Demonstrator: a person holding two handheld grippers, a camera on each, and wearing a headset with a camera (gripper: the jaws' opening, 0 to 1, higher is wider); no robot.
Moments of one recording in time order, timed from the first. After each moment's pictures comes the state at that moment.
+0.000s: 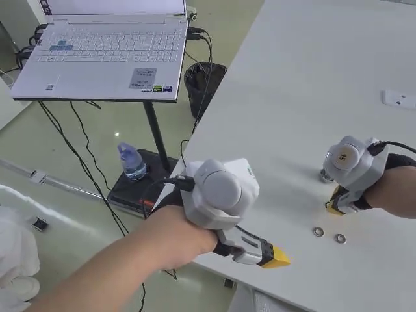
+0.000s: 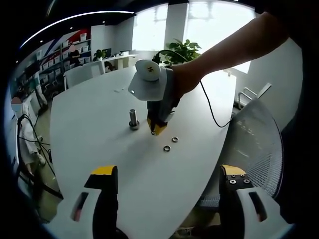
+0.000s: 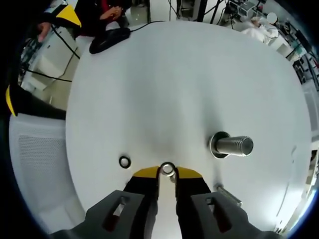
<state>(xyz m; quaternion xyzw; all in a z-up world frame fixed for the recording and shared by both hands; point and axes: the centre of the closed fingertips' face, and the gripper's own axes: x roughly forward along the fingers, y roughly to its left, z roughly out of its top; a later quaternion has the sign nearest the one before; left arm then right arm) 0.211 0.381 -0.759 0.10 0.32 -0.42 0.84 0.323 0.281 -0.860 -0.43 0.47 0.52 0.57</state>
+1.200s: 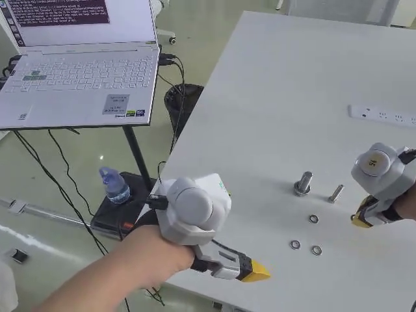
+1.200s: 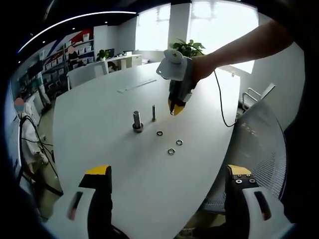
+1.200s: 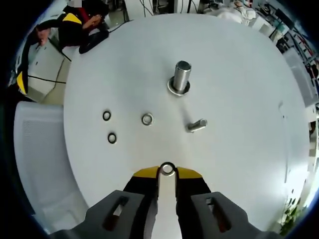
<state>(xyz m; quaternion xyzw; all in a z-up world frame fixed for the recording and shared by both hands) 0.222 0.377 -0.756 0.10 0.32 -0.40 0.85 0.348 0.188 -0.836 -0.39 0.51 0.46 0.61</state>
